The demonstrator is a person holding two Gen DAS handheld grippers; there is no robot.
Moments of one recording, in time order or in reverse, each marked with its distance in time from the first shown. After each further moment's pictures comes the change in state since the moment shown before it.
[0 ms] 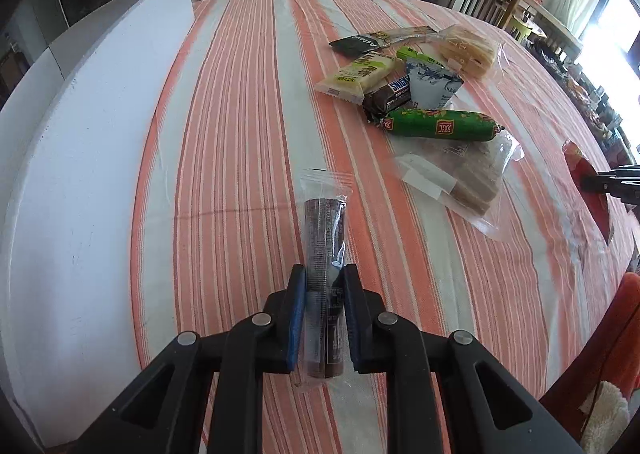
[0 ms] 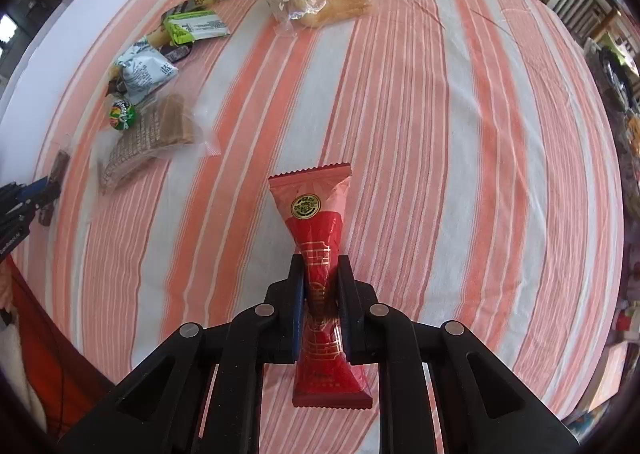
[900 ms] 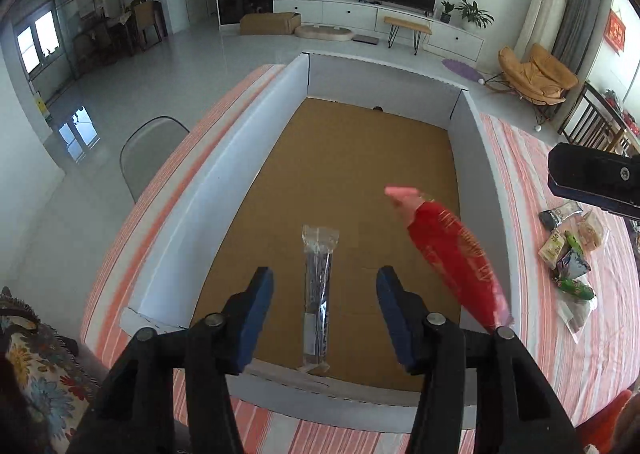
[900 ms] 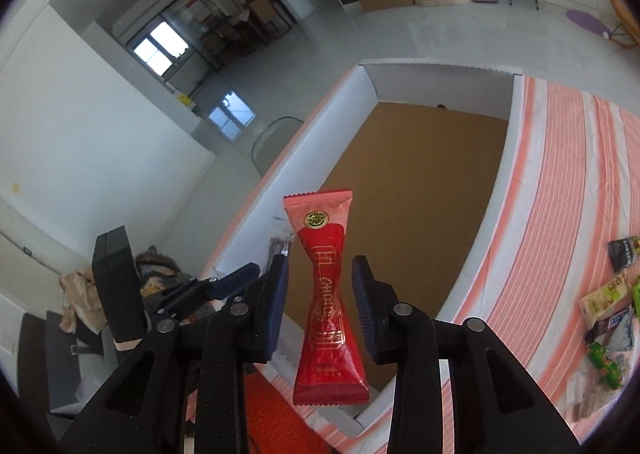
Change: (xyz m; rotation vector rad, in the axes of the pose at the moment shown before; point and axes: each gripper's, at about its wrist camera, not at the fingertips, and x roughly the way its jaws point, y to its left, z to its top) left arm -0.157 0.245 -0.014 -0.365 -0.219 0.319; right arm -0.071 0.418 0.158 -0.198 -0.234 0.566
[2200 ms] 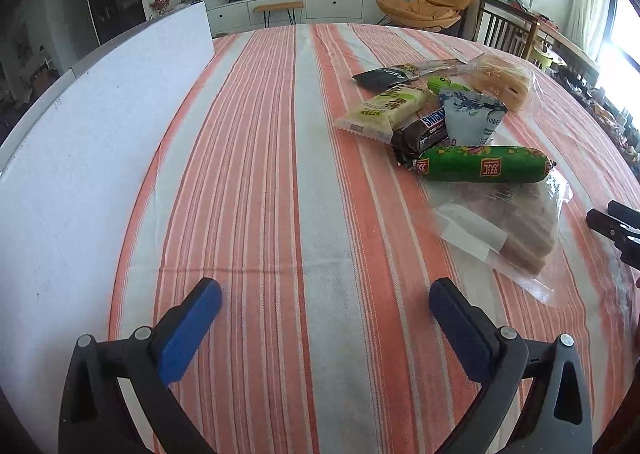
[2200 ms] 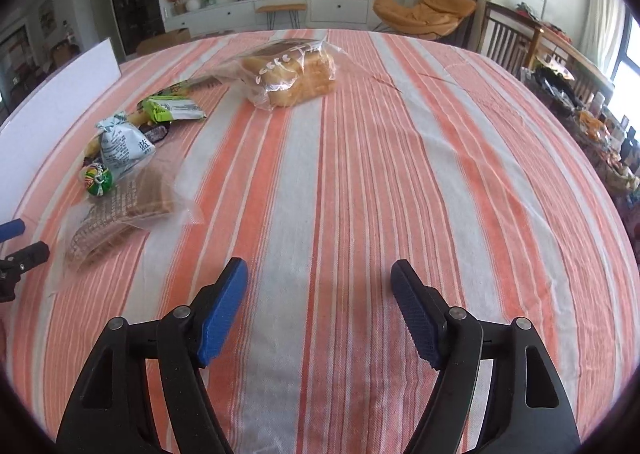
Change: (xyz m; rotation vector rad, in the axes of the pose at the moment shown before) left arm 0.106 -0.286 -0.115 0.335 0.008 -0.189; right arm -0.166 -0.325 -0.249 0.201 -0.207 -0.758
